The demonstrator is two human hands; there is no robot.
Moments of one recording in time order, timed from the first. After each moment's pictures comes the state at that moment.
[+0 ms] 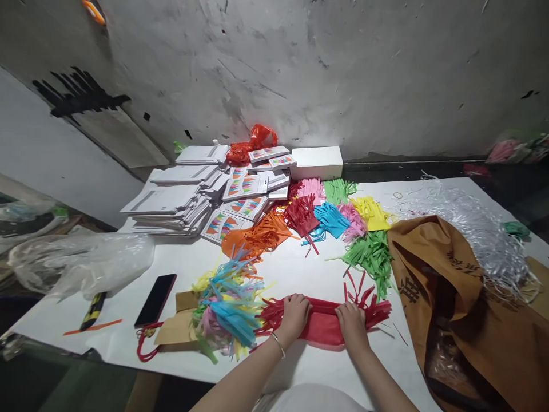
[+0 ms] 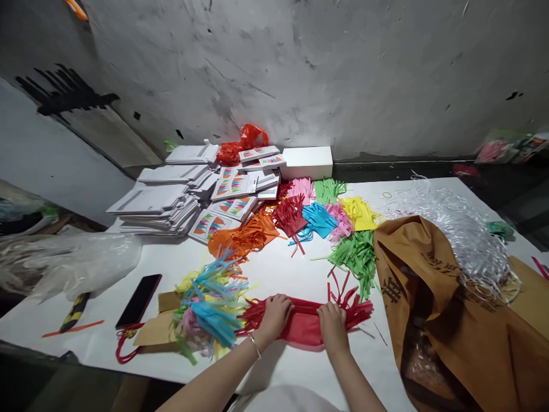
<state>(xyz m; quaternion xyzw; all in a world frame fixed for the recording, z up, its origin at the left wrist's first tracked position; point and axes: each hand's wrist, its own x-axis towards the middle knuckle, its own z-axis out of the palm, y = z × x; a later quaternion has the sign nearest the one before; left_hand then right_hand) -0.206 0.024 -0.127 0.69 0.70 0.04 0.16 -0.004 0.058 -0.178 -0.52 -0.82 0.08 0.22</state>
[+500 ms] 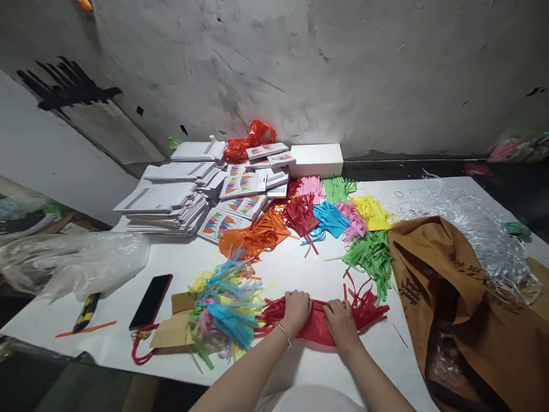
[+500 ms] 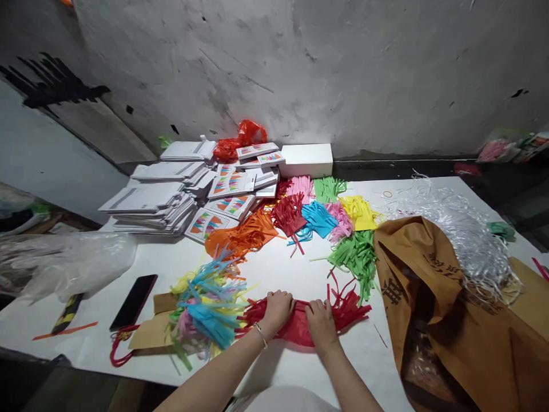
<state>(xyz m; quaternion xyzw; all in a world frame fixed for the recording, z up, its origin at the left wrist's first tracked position) -0.200 0.050 -0.128 0.67 0.73 0.01 0.15 -0.029 0.061 -0.164 -0.45 -0.87 0.06 0.19</state>
